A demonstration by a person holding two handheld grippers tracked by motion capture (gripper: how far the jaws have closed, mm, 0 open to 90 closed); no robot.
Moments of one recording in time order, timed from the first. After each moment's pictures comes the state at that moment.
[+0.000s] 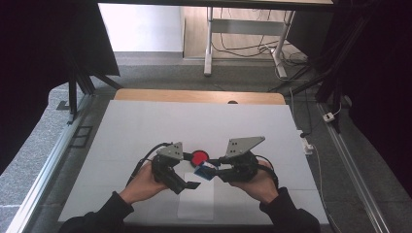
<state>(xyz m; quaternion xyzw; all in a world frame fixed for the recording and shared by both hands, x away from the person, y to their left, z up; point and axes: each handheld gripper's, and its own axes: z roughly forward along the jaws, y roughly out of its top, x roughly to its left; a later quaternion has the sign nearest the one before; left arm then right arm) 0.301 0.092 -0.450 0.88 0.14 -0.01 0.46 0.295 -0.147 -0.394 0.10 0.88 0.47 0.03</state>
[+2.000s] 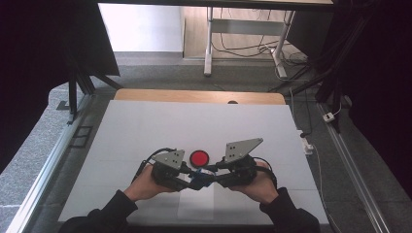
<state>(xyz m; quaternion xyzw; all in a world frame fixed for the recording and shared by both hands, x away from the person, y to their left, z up) 0.297 0.097 -0.458 0.86 0.02 -0.05 0.50 0.291 -0.145 -0.395 0.05 0.88 0.48 -0.01</state>
